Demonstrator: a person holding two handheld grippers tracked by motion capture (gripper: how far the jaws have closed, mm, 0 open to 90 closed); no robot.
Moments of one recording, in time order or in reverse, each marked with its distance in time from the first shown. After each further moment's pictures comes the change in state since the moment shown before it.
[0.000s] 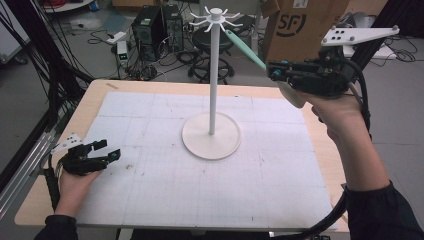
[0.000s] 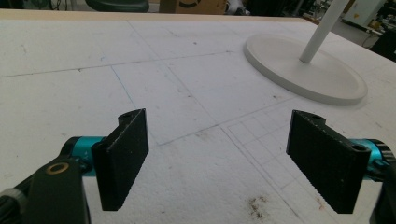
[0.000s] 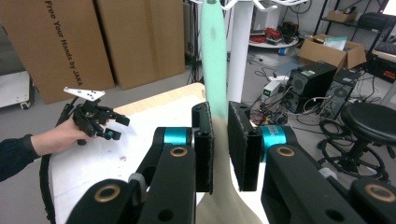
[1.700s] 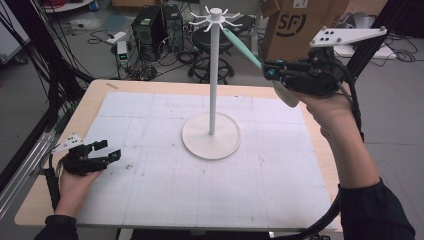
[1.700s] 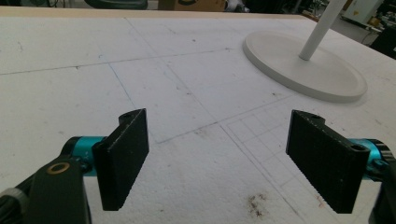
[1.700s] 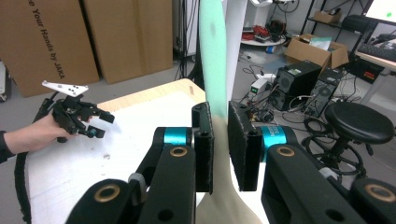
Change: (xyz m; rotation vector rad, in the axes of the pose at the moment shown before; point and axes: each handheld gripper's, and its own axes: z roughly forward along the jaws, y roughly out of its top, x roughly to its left) left arm 0.000 -0.001 0.001 0.009 -0.003 0.002; right arm 0.003 0.000 0.012 0.022 -0.051 -0.037
